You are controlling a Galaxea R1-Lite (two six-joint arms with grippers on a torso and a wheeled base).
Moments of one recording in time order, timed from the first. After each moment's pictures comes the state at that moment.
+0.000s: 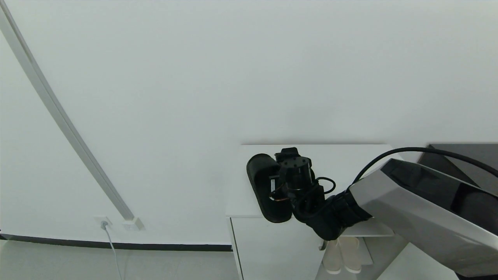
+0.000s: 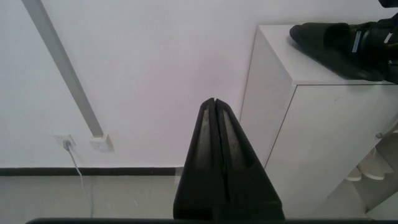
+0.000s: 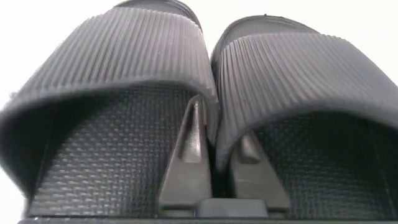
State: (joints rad) left arm 0.00 0.00 0.00 0.00 0.02 0.01; right arm 0.72 2.39 -1.38 -0.78 -0.48 0.17
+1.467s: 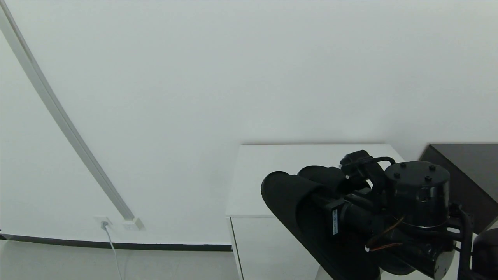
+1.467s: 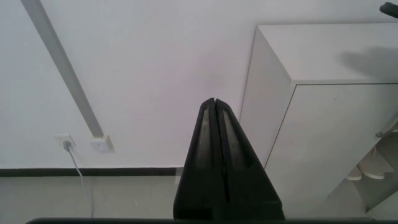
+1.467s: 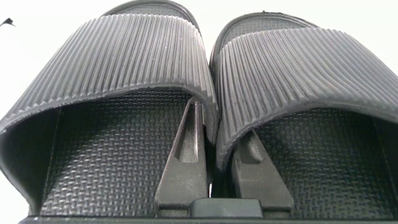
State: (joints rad) left arm 0.00 0.00 0.00 0.00 0.02 0.01; right arm 0.81 1.66 -0.63 -0.75 -0.27 0.17
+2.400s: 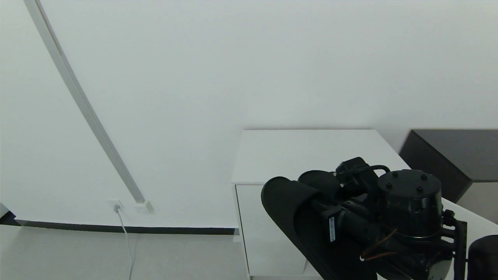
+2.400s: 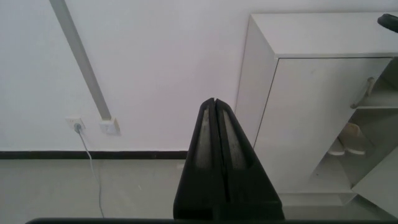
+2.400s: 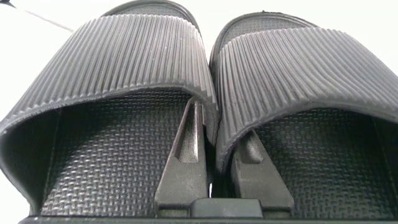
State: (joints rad) left arm 0.00 0.00 0.00 0.00 0.03 0.01; right arm 0.84 1.68 -0.61 -0.75 -0.32 0.16
